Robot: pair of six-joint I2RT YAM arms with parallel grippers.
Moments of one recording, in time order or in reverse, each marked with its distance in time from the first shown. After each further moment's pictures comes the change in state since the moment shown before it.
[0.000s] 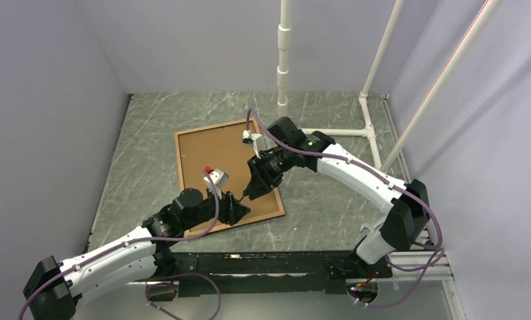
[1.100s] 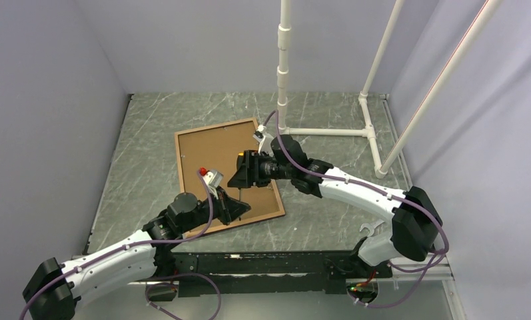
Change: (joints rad) left arm 0.000 -0.011 -0.077 0.199 0.092 -0.141; right arm 0.075 -0.115 -0.376 0.770 0.300 0.657
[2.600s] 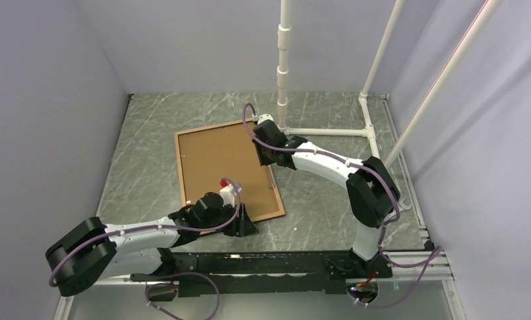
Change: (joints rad) left arm -0.041 0.409 0.000 -0.007 0.110 -0.179; right arm -0.104 0.379 0.315 -0.331 0.624 -0.503
